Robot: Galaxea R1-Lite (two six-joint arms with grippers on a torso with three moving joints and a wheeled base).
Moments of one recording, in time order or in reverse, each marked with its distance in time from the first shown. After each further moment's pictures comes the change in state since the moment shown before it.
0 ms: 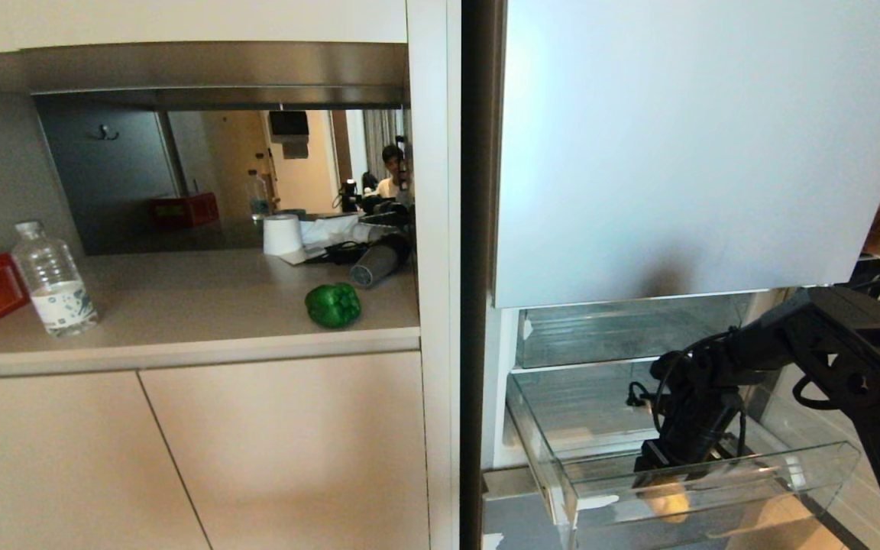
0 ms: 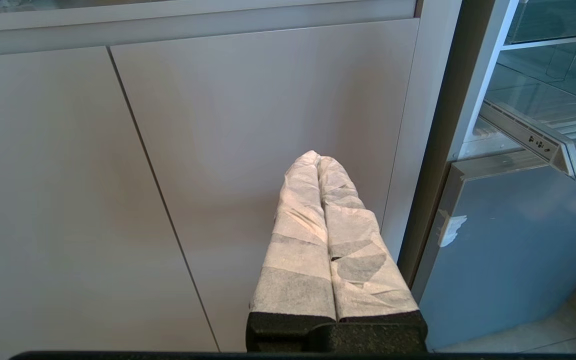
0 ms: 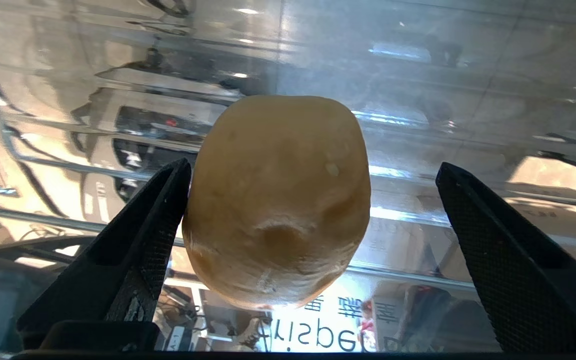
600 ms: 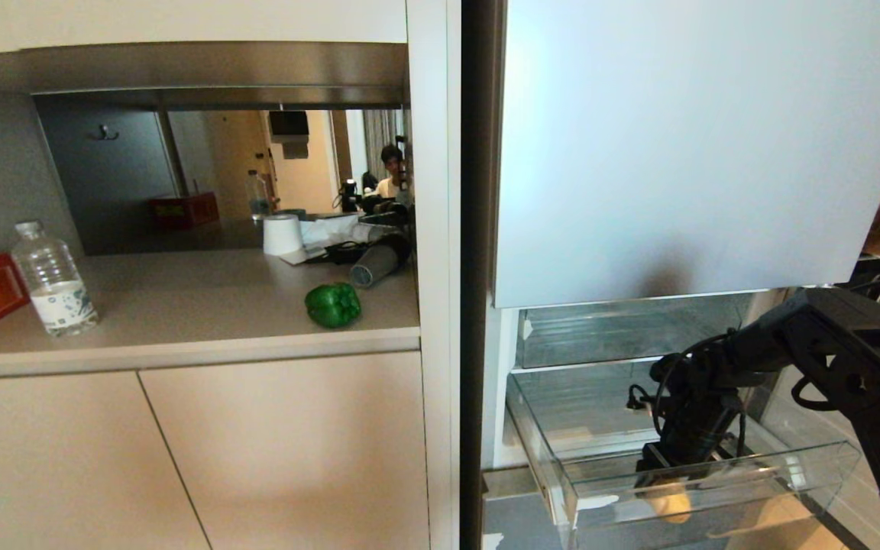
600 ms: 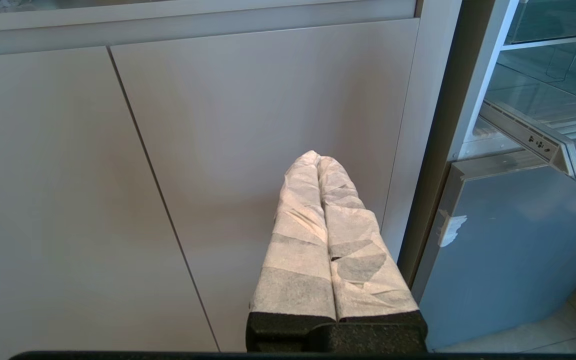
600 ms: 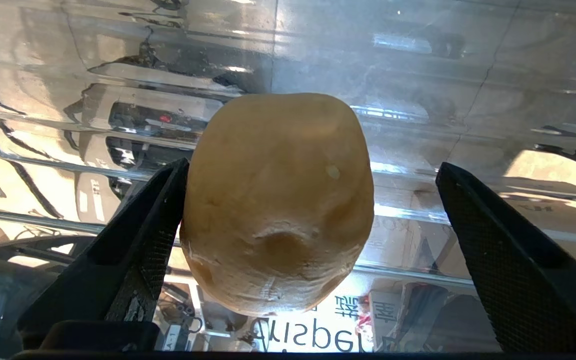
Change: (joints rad) left arm 0.000 0.000 0.000 0.000 0.000 0.000; right arm 0.000 0.004 0.005 0.002 -0.016 0.000
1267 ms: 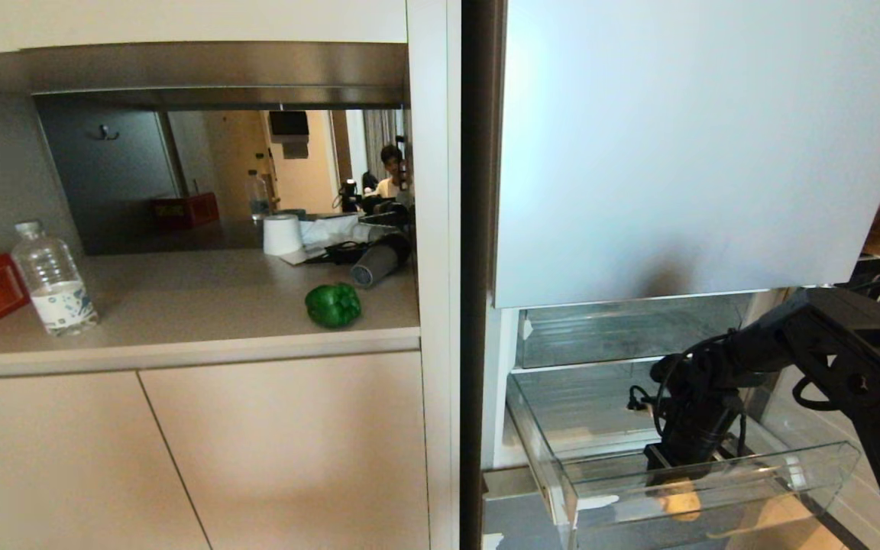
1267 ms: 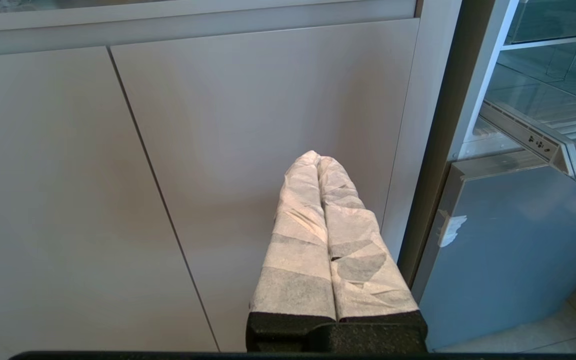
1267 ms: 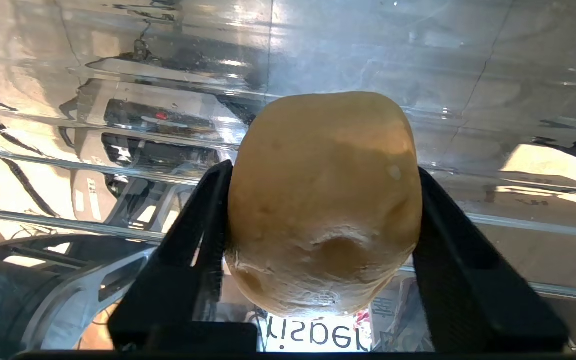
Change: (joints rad) left arm 0.000 0.000 0.000 0.000 0.000 0.000; right arm 0.000 -0.004 0.008 0.000 -0.009 0.001
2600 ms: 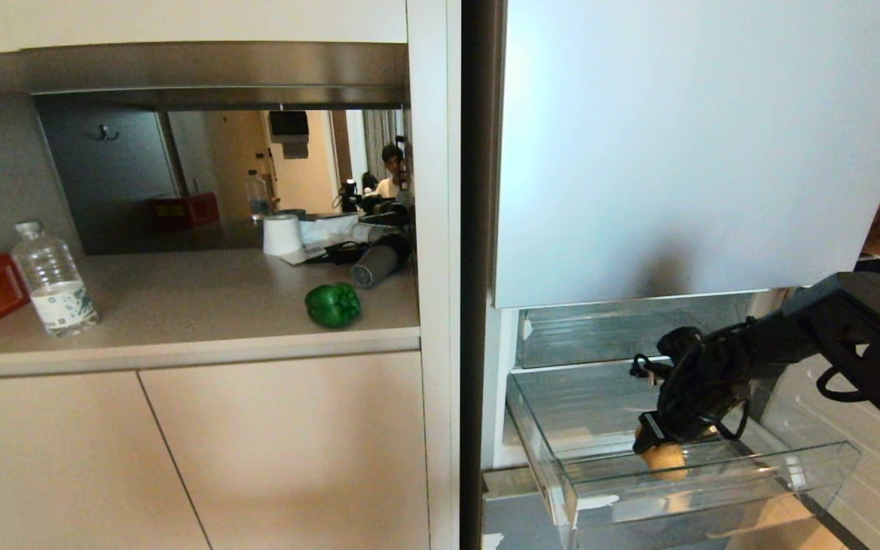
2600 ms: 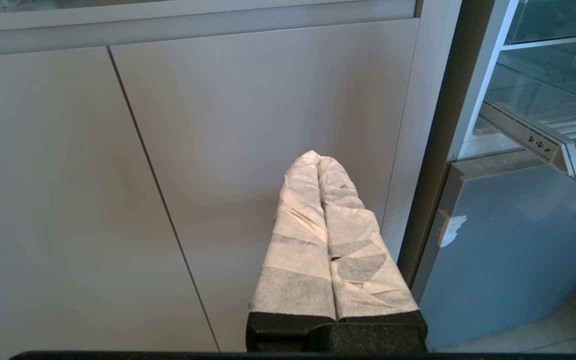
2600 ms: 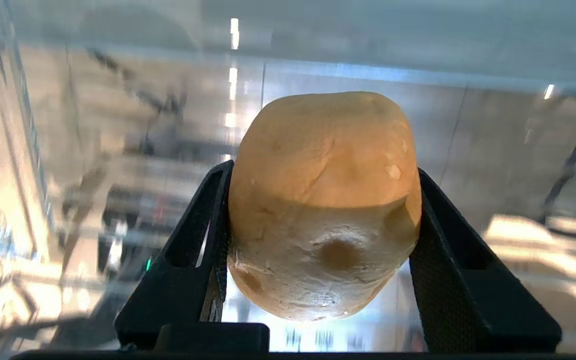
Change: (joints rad) left arm 0.000 0.000 0.000 0.000 0.000 0.000; right arm -0.002 -0.097 0.086 -0.272 0.014 0.024
